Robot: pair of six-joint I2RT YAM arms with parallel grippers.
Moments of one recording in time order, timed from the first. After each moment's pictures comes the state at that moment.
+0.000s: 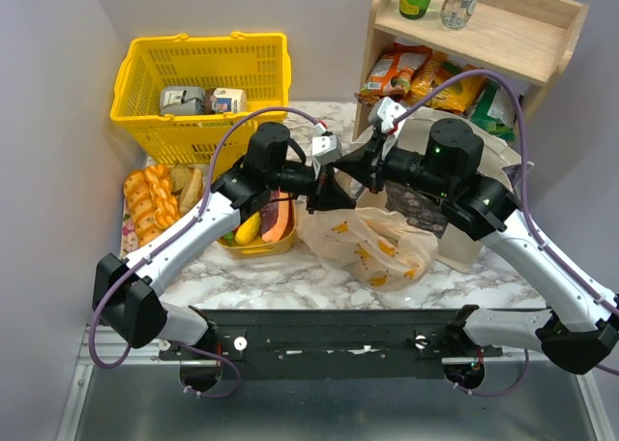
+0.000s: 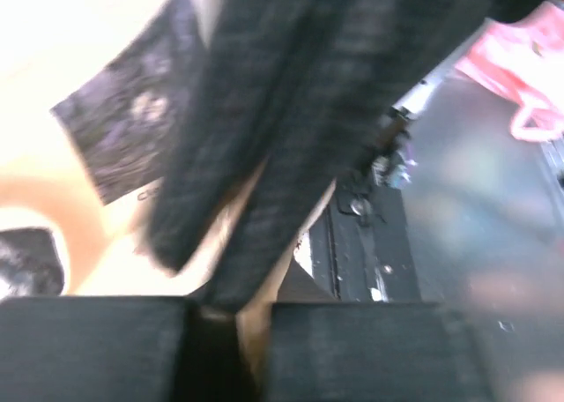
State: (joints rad) left arm -0.65 1.39 1.23 -0.14 0.99 -0.03; right arm 0.73 1.18 1.40 -0.32 -0.36 -0.11
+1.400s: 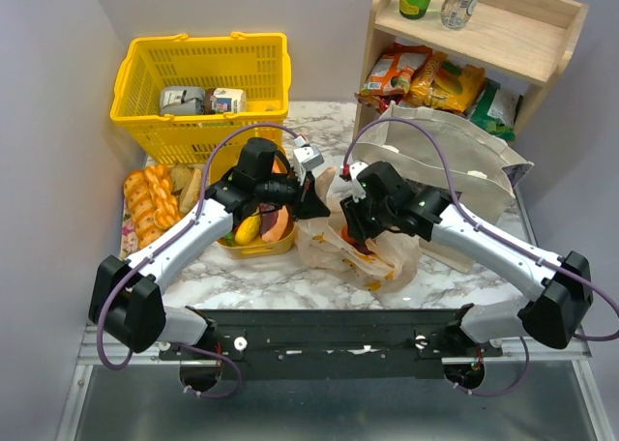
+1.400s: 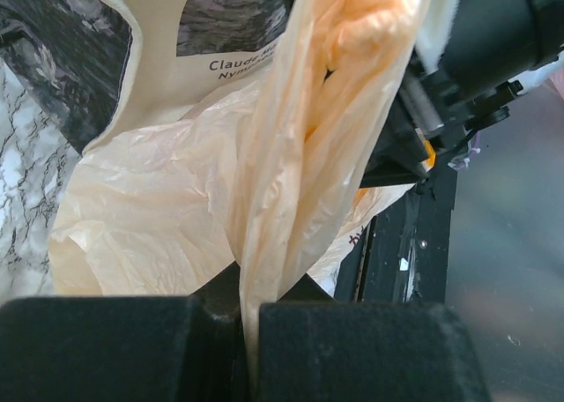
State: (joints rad) left arm -0.54 1.35 1.05 -0.22 0.84 -0.04; right arm 0.80 1.35 1.16 -0.72 0.00 0.17
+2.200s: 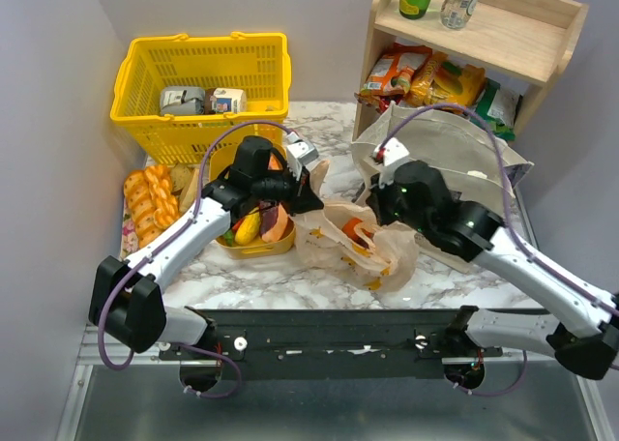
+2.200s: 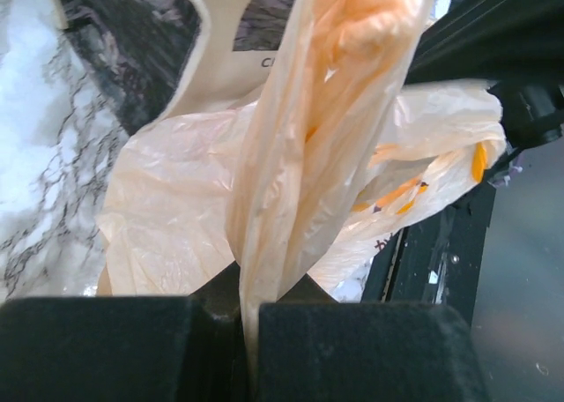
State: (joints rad) left arm -0.52 1.35 1.06 -0.23 0.75 -0.04; right arm 0.86 1.14 1.16 -0.61 0.25 0.17
